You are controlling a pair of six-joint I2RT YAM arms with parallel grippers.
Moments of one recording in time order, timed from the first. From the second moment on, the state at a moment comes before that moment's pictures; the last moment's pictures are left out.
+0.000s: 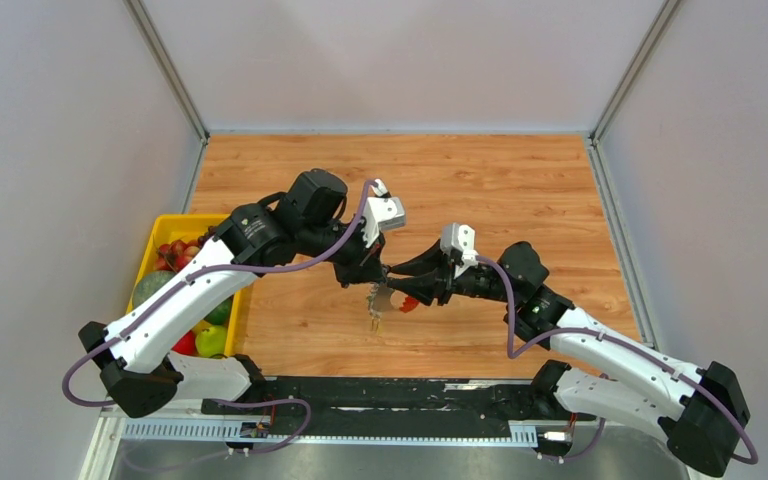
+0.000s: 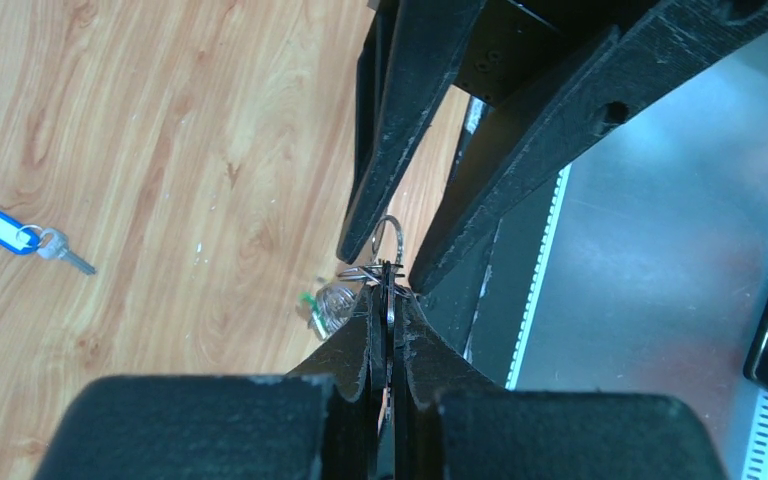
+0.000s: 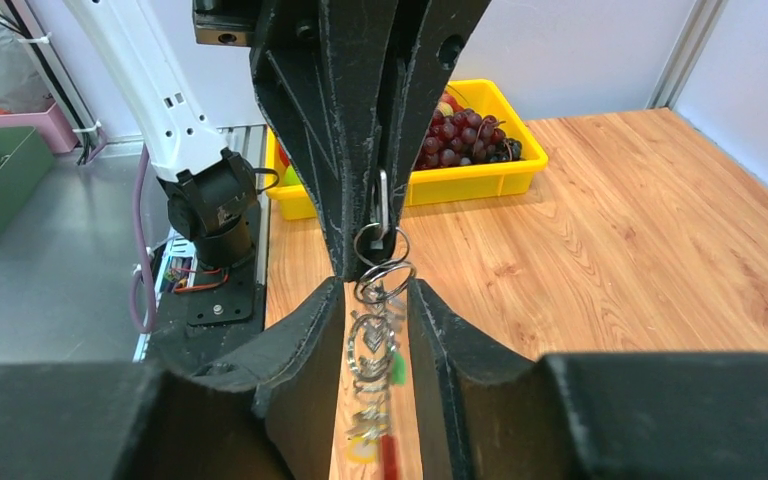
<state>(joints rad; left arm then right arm) -0.85 1.25 1.49 -0.98 0.50 0.12 0.84 0.92 0.61 0.45 -0.58 0.07</state>
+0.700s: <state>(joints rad) -0.84 1.27 1.52 -0.98 0.50 0.05 0.85 0.89 0.61 0.44 -0.59 0.08</state>
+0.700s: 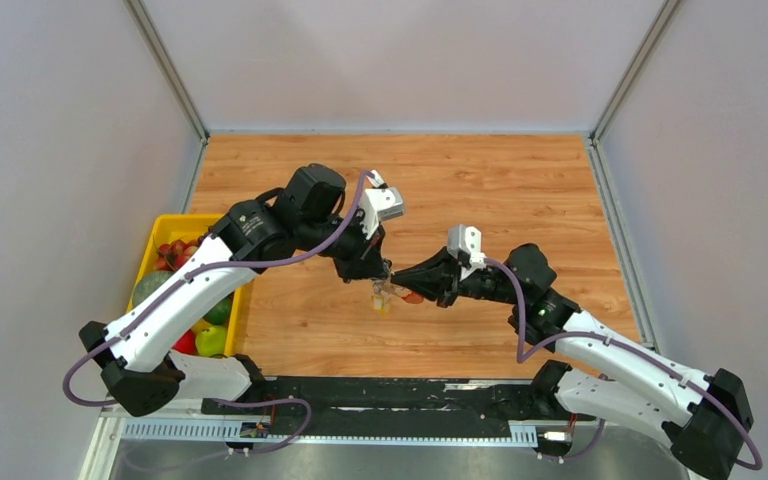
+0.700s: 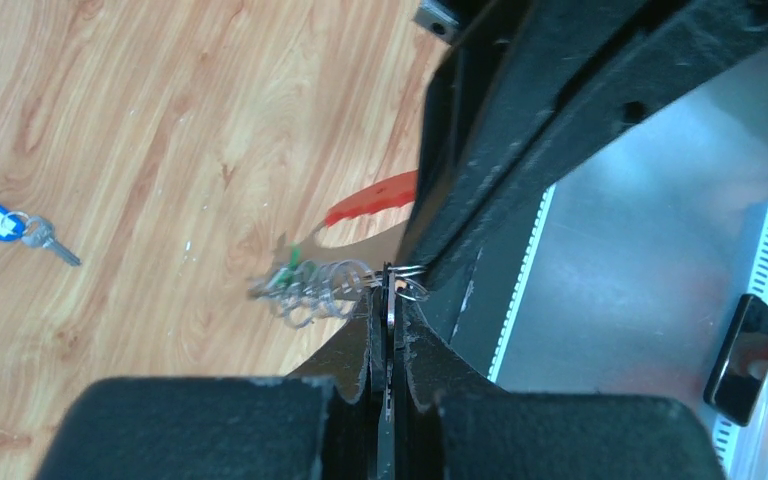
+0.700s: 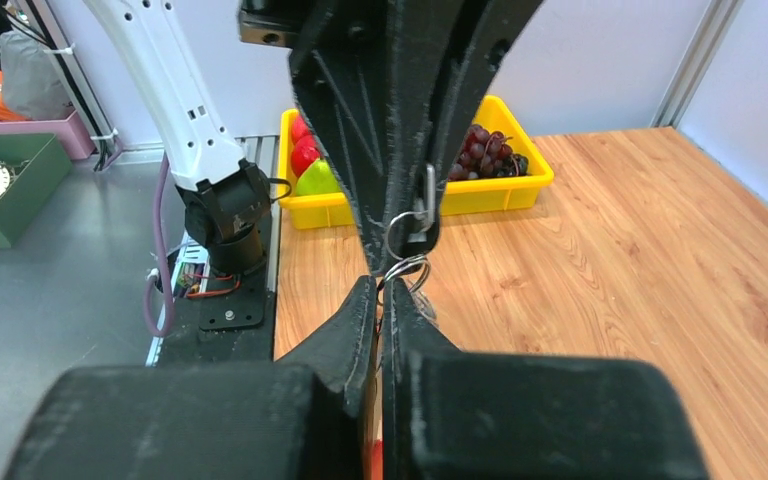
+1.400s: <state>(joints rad) -0.80 1.27 1.41 -0.89 0.59 -0.04 0.85 0.78 0.52 0.53 -0.57 0.07</state>
